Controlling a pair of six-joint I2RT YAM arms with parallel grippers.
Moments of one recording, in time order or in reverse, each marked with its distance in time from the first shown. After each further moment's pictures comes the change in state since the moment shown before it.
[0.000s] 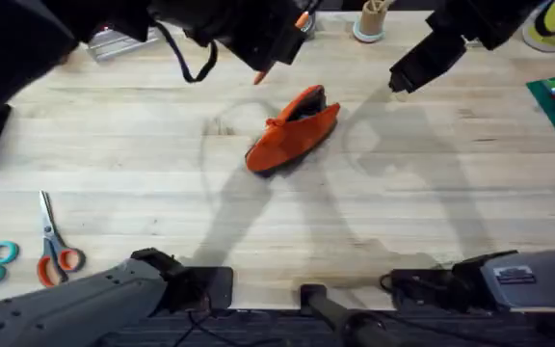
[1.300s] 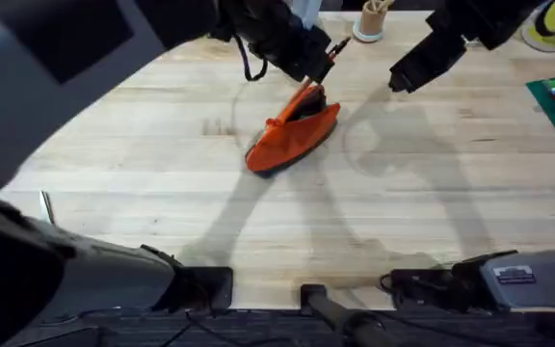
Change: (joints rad) left arm -0.002 0.311 0.000 0.130 0.170 0.000; right arm 0.000 0.000 0.000 0.000 0.000 0.000
